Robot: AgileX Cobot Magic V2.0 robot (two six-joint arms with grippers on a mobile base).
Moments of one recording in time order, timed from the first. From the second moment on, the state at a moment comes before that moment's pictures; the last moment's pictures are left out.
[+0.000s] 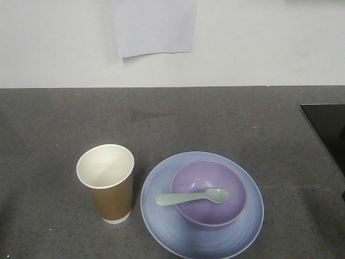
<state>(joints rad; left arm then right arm) 0.02 -0.01 0.03 -0.02 -0.05 0.11 0.24 0.18 -0.10 -0.09 -0.02 -0.02</state>
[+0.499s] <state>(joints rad) 0.02 -0.01 0.03 -0.02 -0.05 0.11 0.07 -0.01 0.03 -0.01 0.05 0.00</state>
